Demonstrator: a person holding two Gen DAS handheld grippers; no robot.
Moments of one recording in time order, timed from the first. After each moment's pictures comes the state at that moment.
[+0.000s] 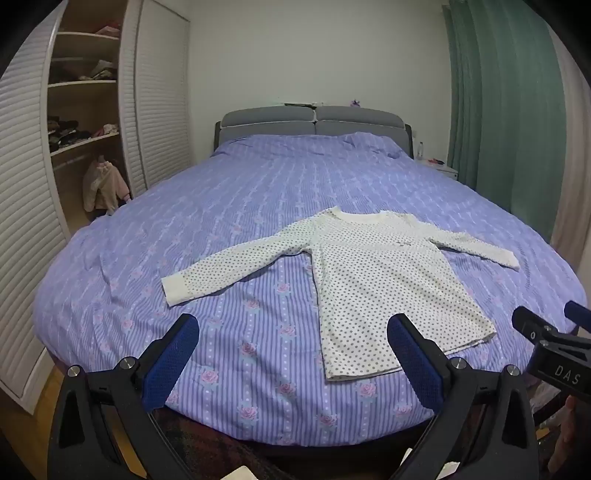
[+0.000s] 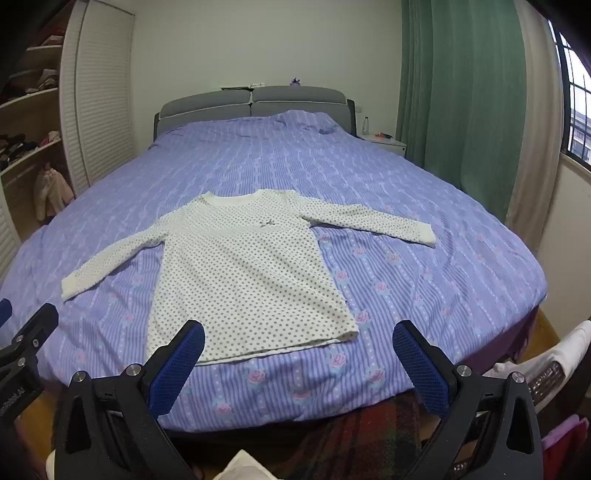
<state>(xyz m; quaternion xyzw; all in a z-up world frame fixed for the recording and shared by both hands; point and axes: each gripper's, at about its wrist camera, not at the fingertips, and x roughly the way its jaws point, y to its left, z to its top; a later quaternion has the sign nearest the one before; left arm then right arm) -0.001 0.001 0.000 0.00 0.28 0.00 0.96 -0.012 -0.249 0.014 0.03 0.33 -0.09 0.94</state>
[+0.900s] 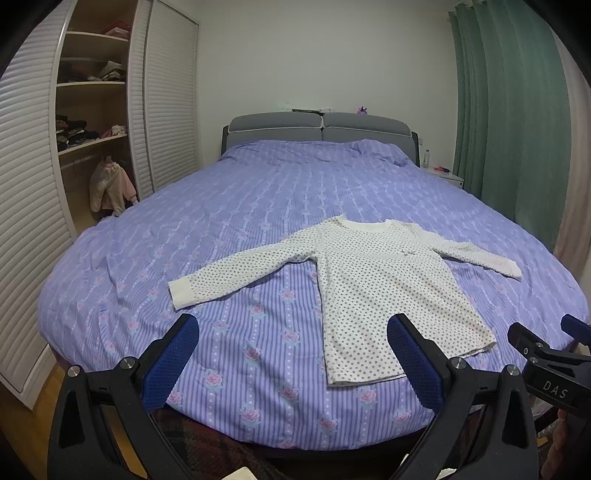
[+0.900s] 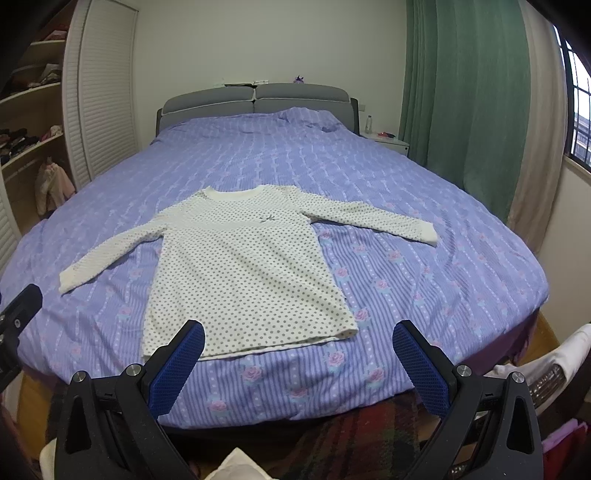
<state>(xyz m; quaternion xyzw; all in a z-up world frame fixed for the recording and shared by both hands) -0.007 0.004 0.008 0.00 0.27 0.02 0.96 -0.011 -0.249 0.006 0.01 0.33 -0.09 0.94</state>
